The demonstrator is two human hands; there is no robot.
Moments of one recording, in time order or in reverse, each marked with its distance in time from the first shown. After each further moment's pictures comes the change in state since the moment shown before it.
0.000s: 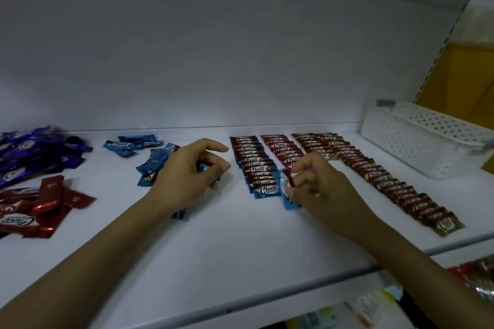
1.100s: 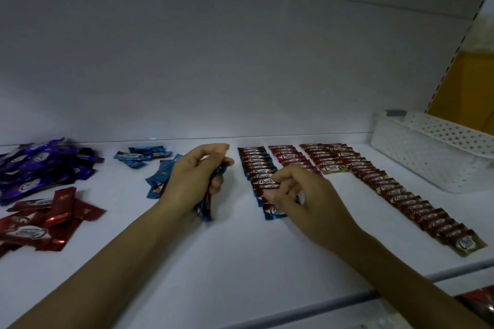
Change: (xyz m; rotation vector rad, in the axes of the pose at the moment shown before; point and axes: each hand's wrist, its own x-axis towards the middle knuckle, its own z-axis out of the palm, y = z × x) left_hand 0.007 0.009 0.003 -0.633 0.161 -0.242; right_hand 0.015 -0.010 0.028 -0.068 0.007 -0.100
